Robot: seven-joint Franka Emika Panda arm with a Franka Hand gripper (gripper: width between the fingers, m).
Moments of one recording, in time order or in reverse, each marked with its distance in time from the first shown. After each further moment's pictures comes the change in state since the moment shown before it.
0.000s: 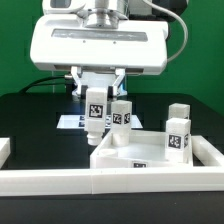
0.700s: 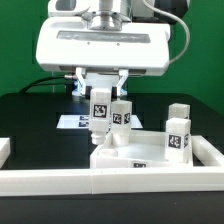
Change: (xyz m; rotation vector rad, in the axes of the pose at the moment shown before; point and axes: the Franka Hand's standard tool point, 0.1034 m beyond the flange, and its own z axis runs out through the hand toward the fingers) arm -0.013 -0.005 -0.002 0.006 -0.004 0.004
